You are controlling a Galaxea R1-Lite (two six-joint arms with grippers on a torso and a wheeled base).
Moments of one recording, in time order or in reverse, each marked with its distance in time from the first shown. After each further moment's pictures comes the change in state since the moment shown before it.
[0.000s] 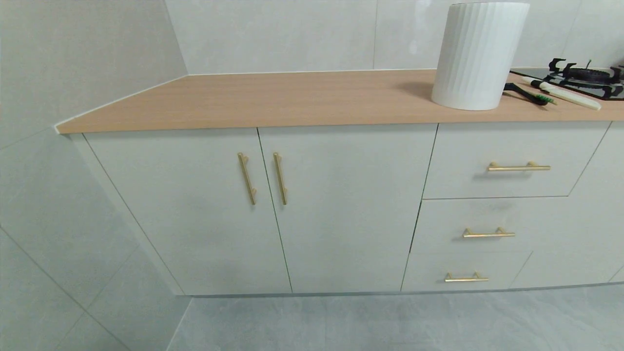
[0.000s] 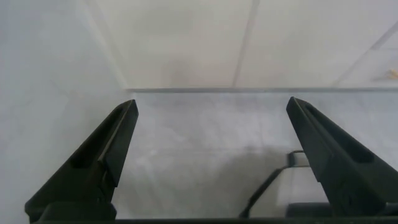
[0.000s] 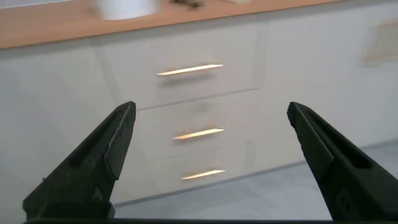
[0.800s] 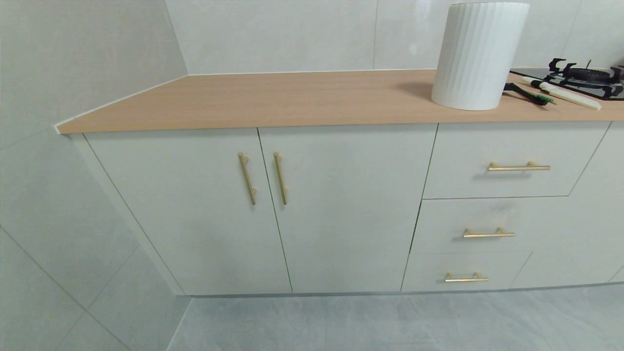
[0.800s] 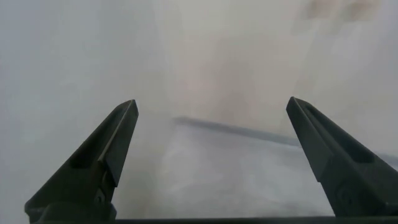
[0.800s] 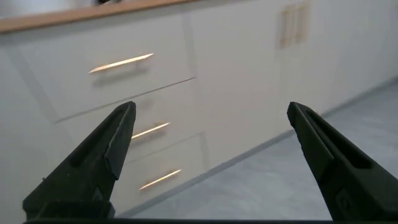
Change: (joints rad) left arm 0.320 -0.450 0.251 -0.104 -0.126 0.120; right arm -0.213 -0.413 0.310 -0.007 -0.016 0.014
